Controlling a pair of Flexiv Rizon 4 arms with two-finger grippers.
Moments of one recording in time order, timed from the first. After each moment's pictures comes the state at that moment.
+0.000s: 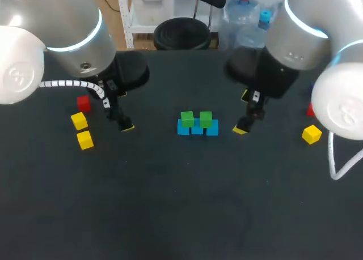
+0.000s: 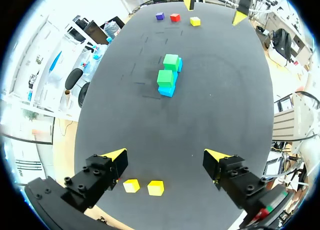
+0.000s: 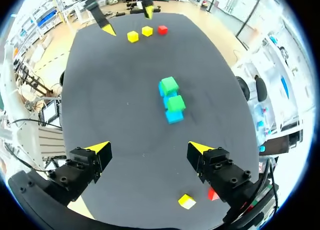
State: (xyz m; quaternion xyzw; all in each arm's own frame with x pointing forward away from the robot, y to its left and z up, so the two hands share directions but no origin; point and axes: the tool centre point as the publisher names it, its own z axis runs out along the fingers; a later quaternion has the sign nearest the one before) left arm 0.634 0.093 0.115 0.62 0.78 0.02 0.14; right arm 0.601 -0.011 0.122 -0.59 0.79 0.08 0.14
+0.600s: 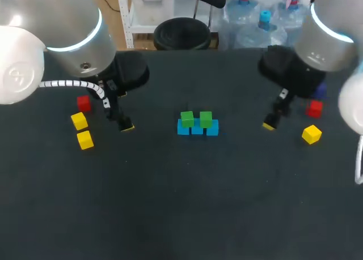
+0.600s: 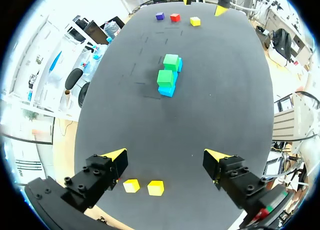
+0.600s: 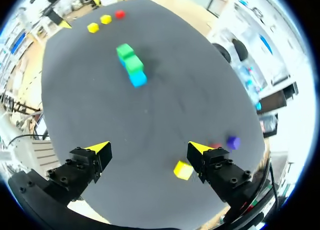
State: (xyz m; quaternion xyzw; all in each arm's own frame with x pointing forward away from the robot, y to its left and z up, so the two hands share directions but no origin) left arm 0.634 0.093 0.115 0.62 0.78 0.02 0.14; right arm 0.620 -0.106 0.103 -0.46 0.88 0.03 0.11
